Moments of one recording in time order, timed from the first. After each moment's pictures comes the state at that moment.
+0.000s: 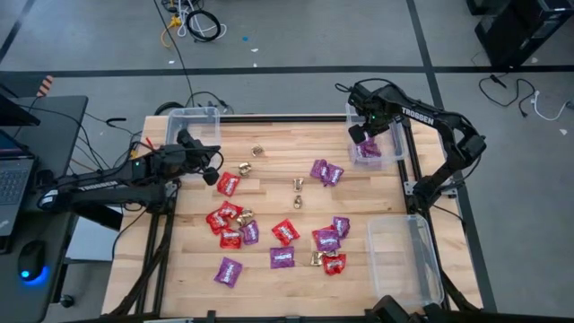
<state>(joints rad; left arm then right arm) 0.25 0.55 0.49 -0.34 -0.47 0.00 -0.85 1.60 1.25 -1.20 0.23 0.37</state>
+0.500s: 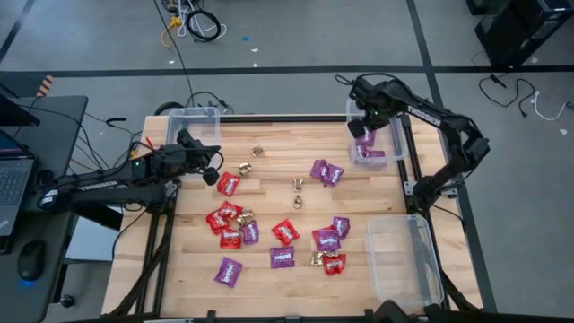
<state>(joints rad) 0.25 0.55 0.49 -0.34 -0.47 0.00 -0.81 1.55 1.35 -1.24 0.23 0.36</state>
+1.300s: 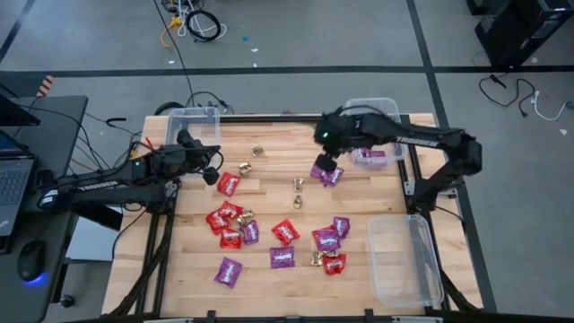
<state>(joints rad) 0.25 0.55 0.49 -0.33 -0.47 -0.01 -0.27 1.59 1.45 -1.01 0.24 0.17</state>
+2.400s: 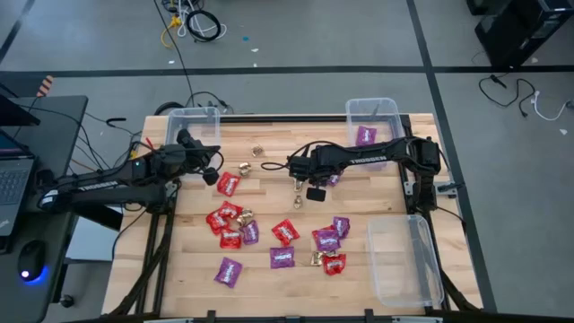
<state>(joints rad) 0.25 0.55 0.49 -0.34 -0.47 0.02 -0.13 1.93 1.44 -0.99 0.26 0.09</state>
